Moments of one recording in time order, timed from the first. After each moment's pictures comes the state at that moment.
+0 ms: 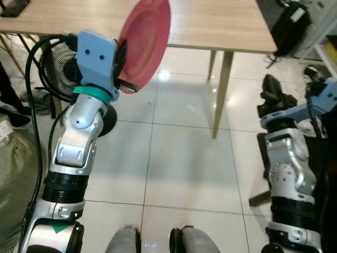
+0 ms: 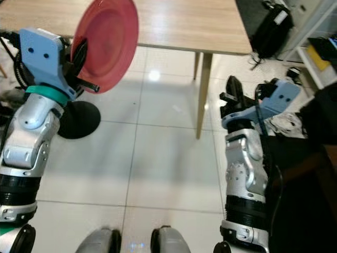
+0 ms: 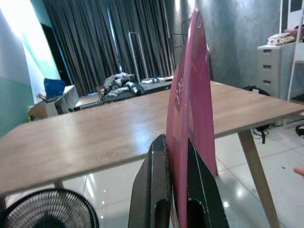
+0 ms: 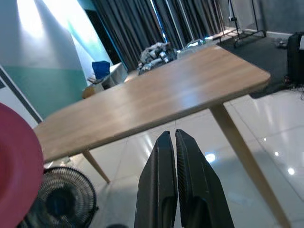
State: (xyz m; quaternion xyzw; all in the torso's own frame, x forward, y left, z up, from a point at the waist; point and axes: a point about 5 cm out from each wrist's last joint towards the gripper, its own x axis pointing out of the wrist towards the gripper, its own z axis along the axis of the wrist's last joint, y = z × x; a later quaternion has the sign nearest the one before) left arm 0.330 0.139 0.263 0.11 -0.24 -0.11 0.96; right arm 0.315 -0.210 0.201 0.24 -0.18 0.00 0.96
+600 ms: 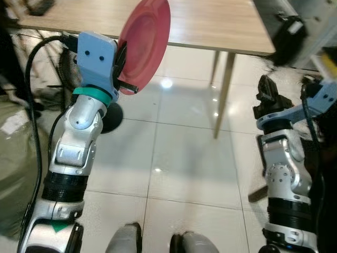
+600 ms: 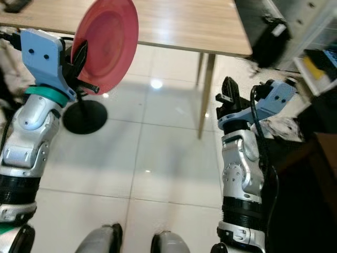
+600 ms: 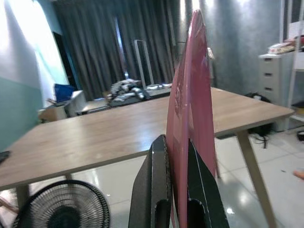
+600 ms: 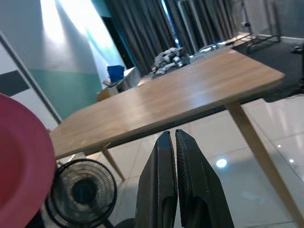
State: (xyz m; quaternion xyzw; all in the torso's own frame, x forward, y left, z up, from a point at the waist) left arm 0.331 0.139 0.261 0.09 -0.23 -0.11 0.96; right arm 0.317 -0.205 0.202 0.24 -0.18 0.02 0.96
